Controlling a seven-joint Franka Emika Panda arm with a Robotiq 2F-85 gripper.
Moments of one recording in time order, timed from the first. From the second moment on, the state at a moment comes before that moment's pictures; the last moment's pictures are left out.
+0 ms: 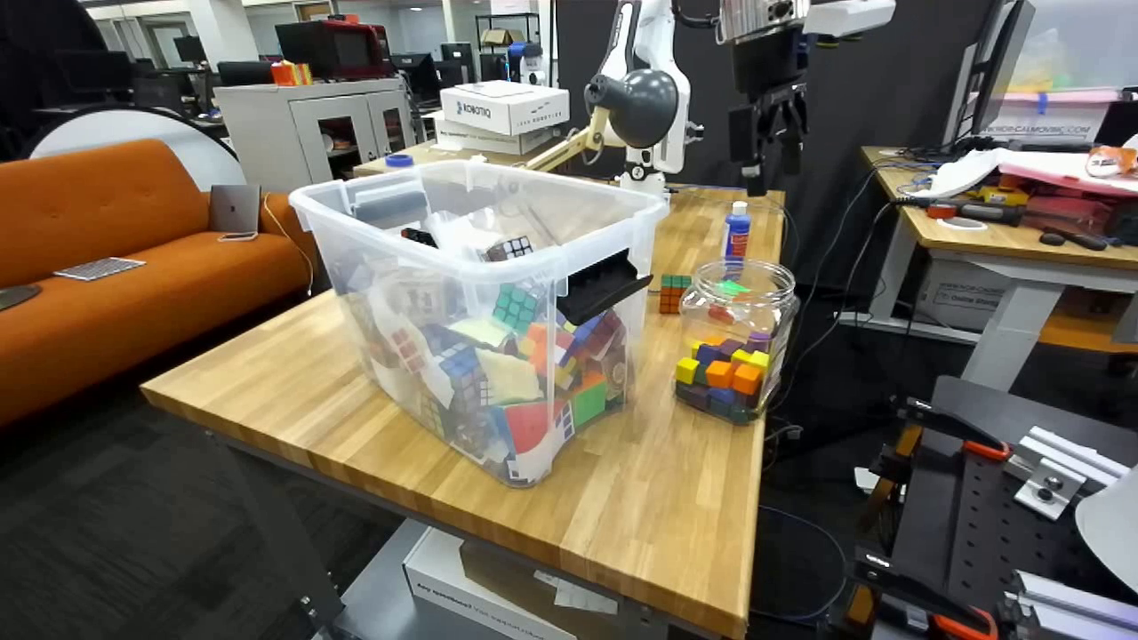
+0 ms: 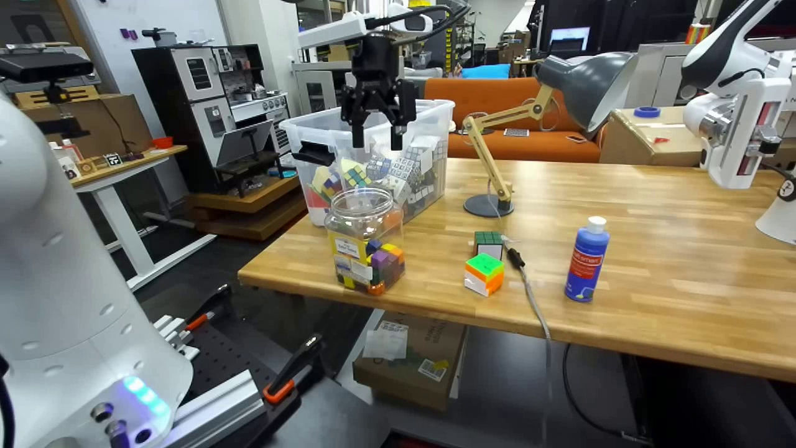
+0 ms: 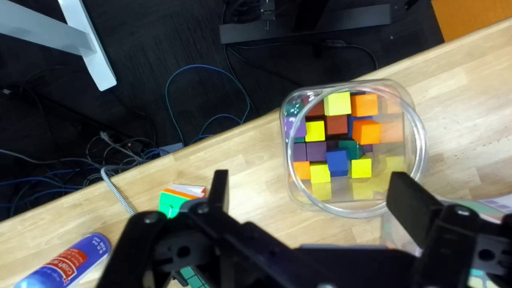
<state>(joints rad) -0.10 -0.14 -0.10 -2.31 -0.14 1.98 -0.04</state>
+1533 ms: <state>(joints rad) -0.13 0.18 -0.15 -2.06 0.02 2.18 -0.08</state>
